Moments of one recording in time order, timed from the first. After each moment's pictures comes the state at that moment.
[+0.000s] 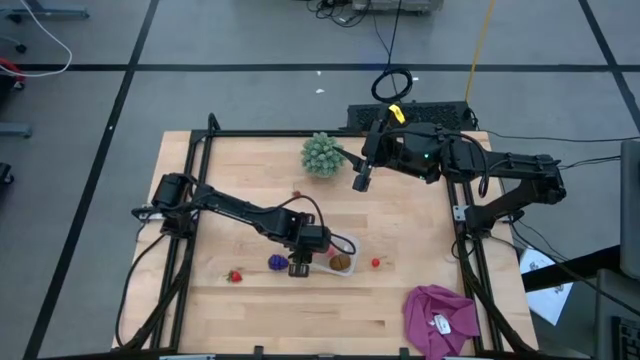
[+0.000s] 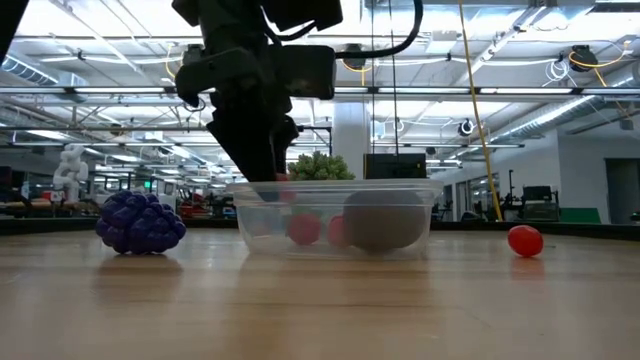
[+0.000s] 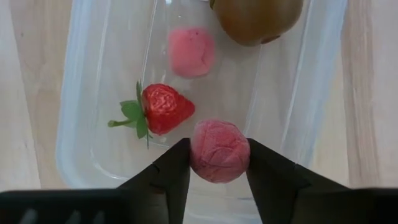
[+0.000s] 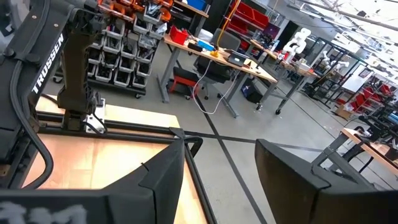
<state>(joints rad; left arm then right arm) -0.18 1.91 1.35 -0.68 0.00 -0.06 -0.01 1.38 1.56 -0.34 0.42 -0.35</state>
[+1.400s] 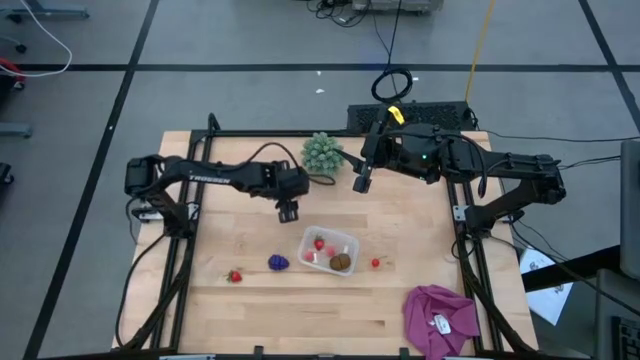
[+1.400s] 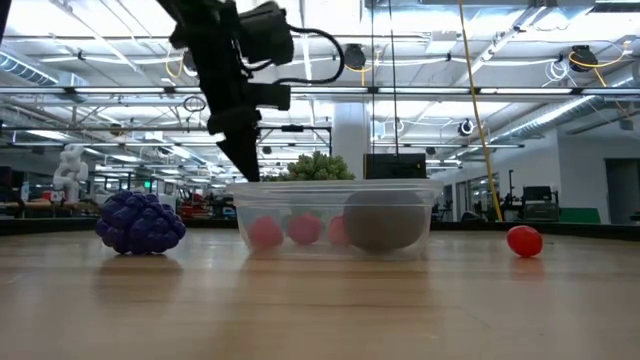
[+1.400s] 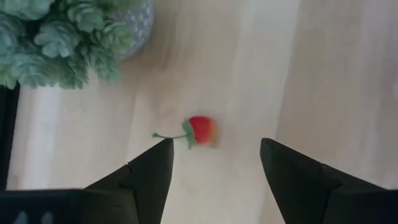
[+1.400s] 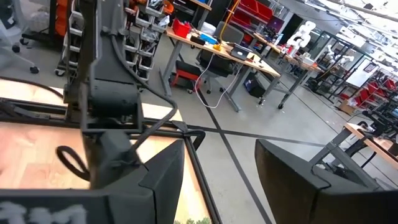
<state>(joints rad) 0.17 1.66 1.13 -0.64 -0.21 0.08 0.00 1.38 1.56 -0.37 0.42 -0.34</state>
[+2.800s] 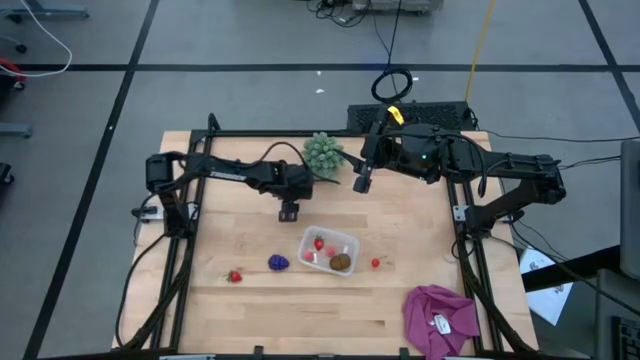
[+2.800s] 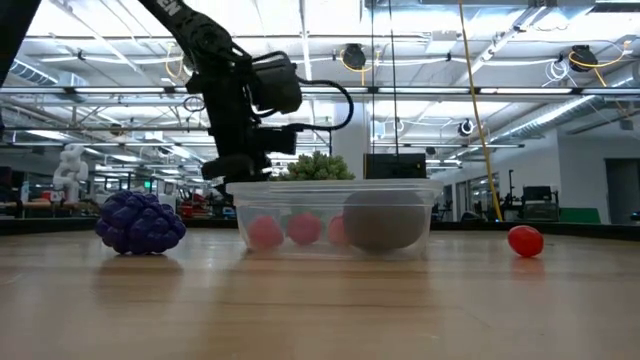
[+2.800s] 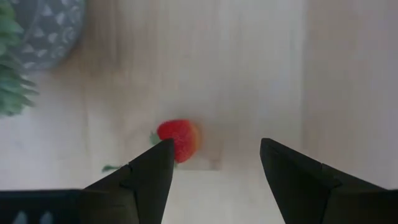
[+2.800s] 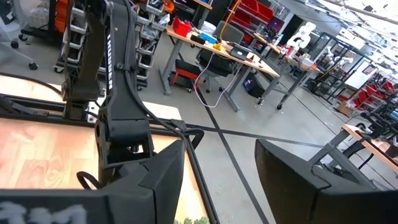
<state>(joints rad) 0.25 1.81 1.09 -0.52 -0.06 0.32 -0.01 1.38 1.56 -0.38 0.42 -0.36</state>
